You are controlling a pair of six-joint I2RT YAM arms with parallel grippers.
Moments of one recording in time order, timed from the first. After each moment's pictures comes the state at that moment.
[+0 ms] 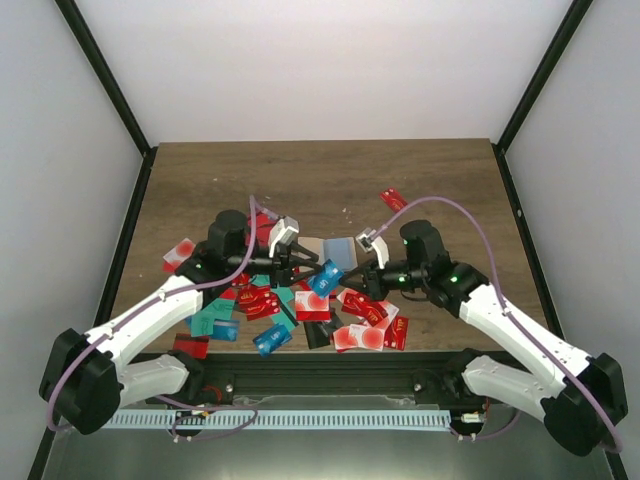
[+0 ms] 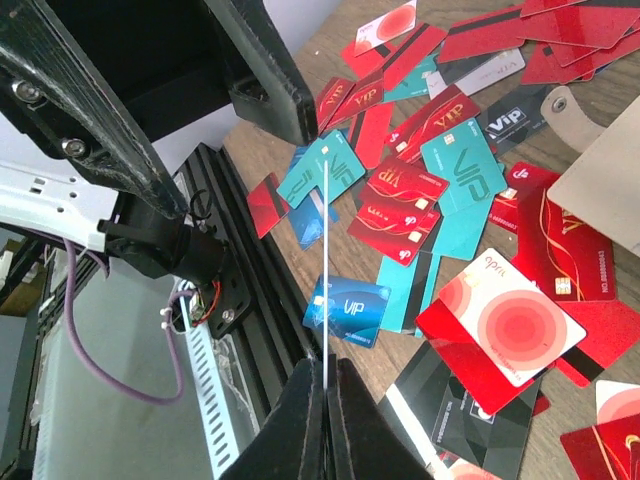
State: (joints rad) left arm -0.58 1.14 0.73 0.06 0.87 -0.20; right arm 0.61 1.00 0.73 -0.32 -0.74 0.28
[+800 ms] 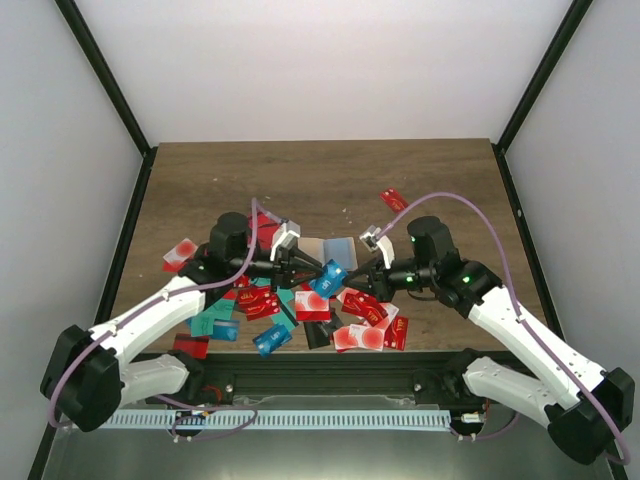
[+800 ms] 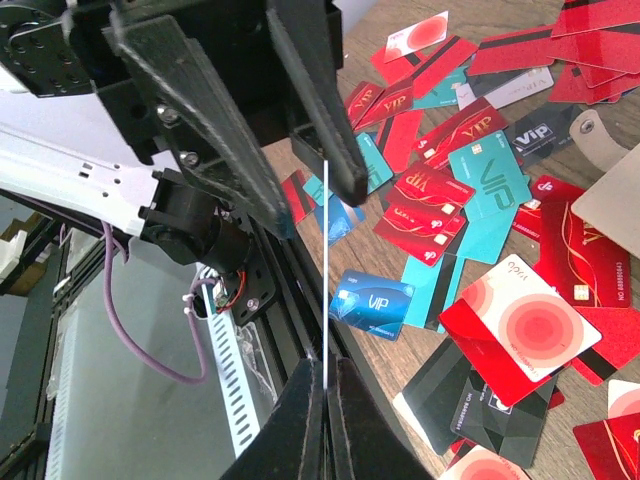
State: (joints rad) left arm -0.59 1.15 0.70 0.13 0.97 -0.23; right arm 0.61 0.94 0.83 -0.49 -0.76 0.23
